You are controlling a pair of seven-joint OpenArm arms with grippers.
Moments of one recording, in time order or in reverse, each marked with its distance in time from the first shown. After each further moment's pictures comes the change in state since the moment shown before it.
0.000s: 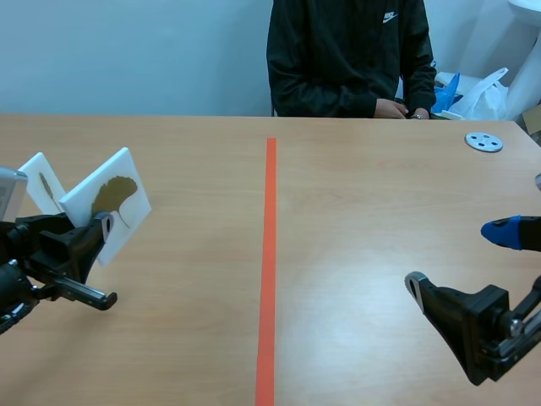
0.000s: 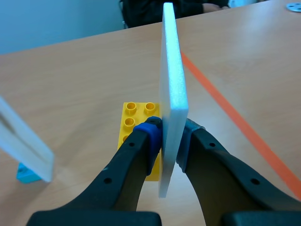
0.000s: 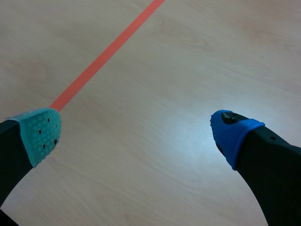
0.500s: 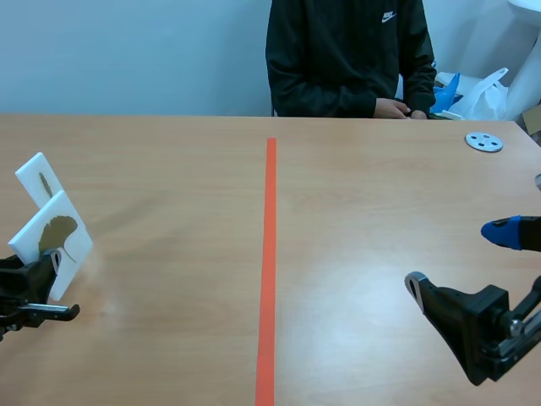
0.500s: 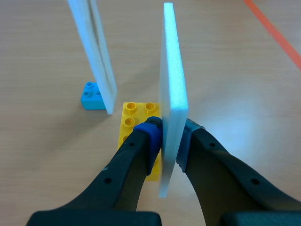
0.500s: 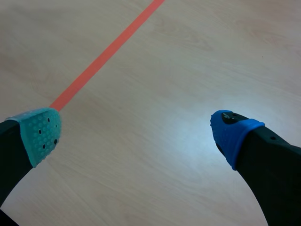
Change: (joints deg) left arm -4.6 1.1 -3.9 -18.0 -4.7 4.0 -5.8; right arm 0.0 0.0 0.0 0.0 0.0 0.0 0.1
